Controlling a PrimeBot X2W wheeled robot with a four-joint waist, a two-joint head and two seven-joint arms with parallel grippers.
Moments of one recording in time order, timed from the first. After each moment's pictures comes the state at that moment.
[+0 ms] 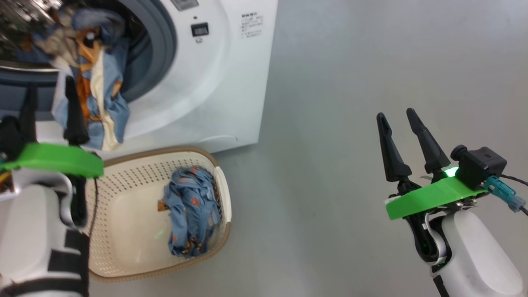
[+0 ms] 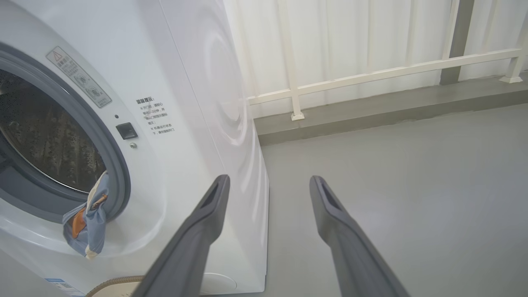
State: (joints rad) left arm -0.71 0.17 0.06 0.67 -0.28 -0.13 -0.26; right arm -0.37 -0.12 0.18 0.29 0.44 0.13 -0.25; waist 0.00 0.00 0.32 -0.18
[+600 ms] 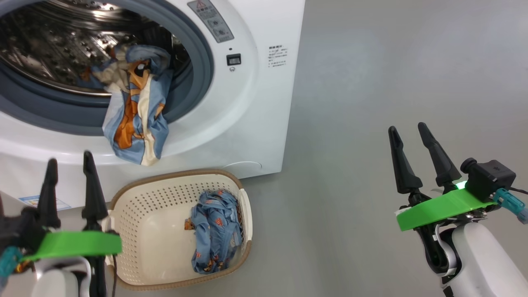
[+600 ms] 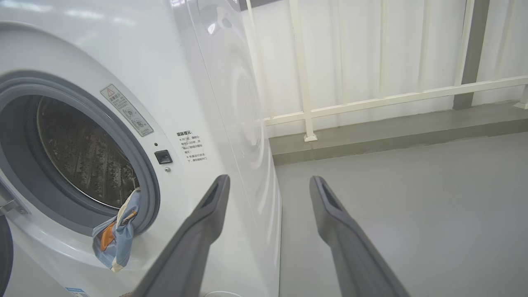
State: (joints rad) left arm -0.32 0.09 0.11 0.31 -0.30 -0.12 -0.26; right arm -0.31 -0.14 0.15 0.28 0.44 0.13 -0.25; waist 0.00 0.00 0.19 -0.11
